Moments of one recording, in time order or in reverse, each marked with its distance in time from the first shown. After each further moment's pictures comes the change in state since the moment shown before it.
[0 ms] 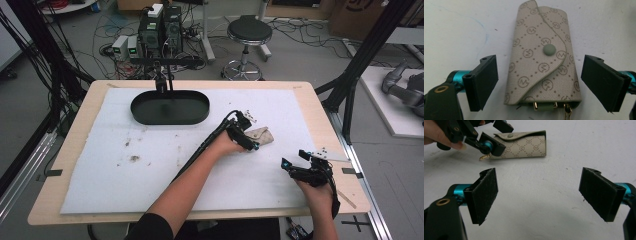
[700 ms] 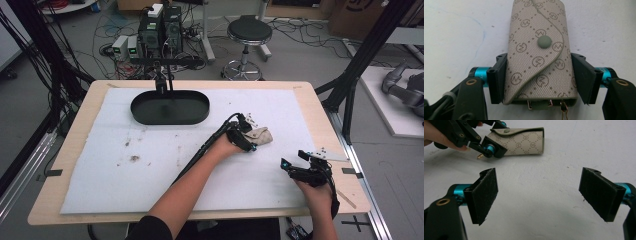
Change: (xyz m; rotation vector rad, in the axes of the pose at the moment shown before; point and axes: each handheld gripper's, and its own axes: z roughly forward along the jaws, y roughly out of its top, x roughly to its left) left arm -0.003 -0.004 -0.008 0.017 0.029 0.071; right arm 0.000 -0.001 0.002 0.007 0.002 -0.002
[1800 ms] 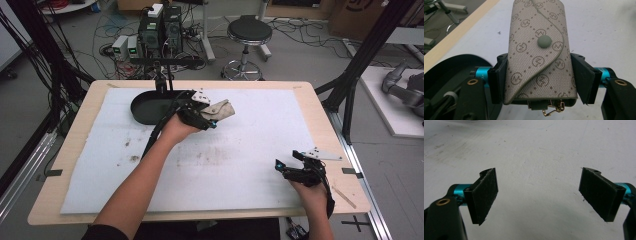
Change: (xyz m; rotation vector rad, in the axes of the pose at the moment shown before) left arm 0.056 -0.043 -0.149 -0.123 0.171 -0.041; right arm 0.013 0.002 0.009 0.029 0.020 -0.032
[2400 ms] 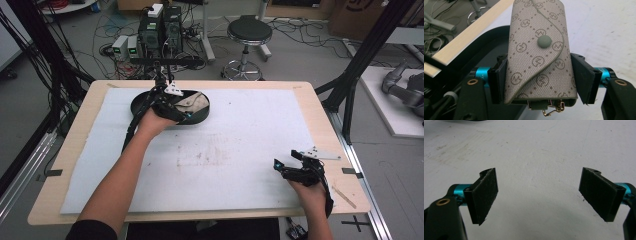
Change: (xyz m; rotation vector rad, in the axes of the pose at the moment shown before) left arm 0.055 -0.038 -0.029 0.028 0.092 -0.063; right arm 0.003 0.002 0.001 -0.003 0.003 0.000
